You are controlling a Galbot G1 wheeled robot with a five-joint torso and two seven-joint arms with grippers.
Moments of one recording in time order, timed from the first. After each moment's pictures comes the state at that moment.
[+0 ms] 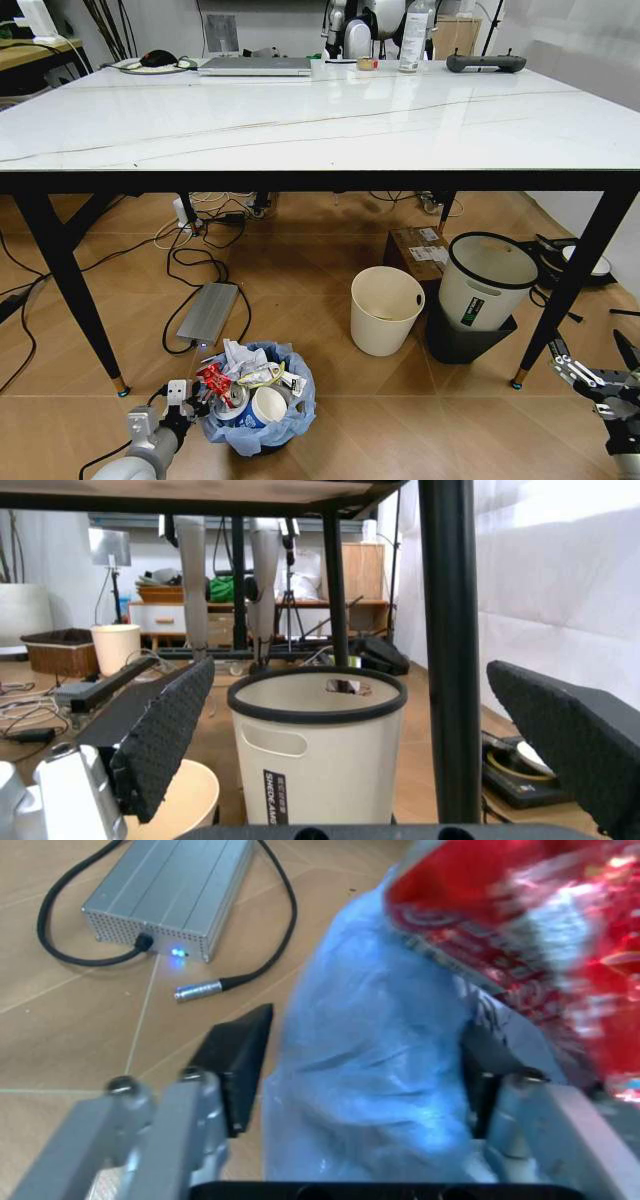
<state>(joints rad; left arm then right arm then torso) 1.63 -0.91 -0.41 -1.84 -0.79 0.13 -0.12 -1.87 1.34 1.06 2.09 0.56 0.31 -0.24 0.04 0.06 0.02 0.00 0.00</state>
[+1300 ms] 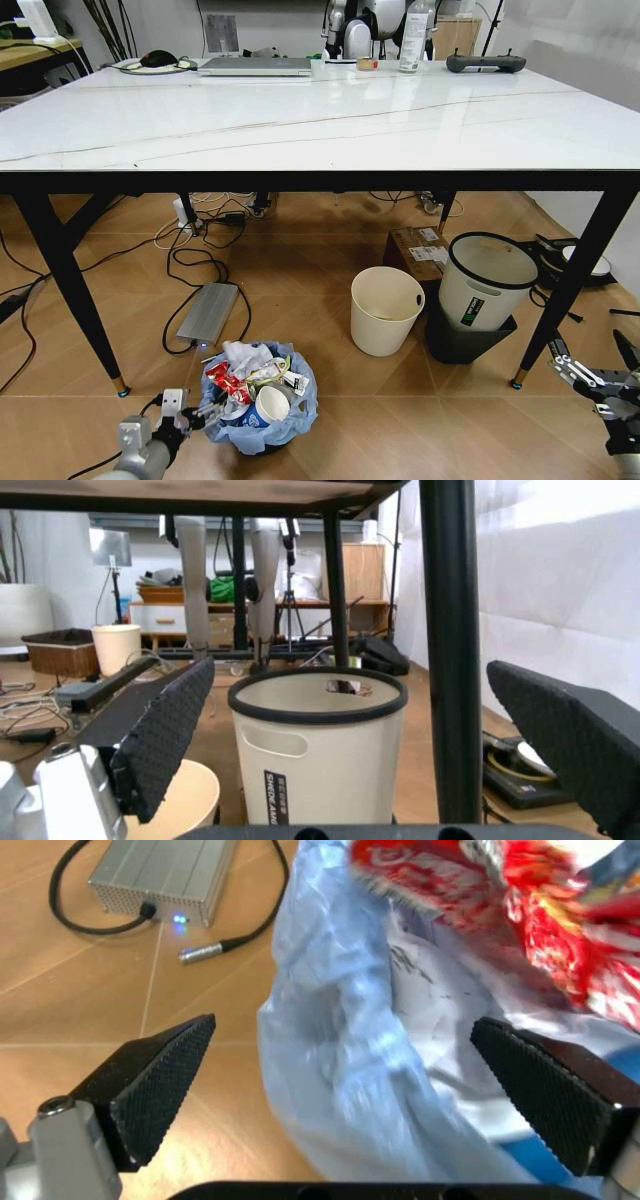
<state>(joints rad) 1.79 -0.81 -0.45 -1.99 -0.81 0.16 -0.19 -1.87 1.34 1.06 2.09 0.56 0.31 -0.24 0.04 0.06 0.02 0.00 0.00</state>
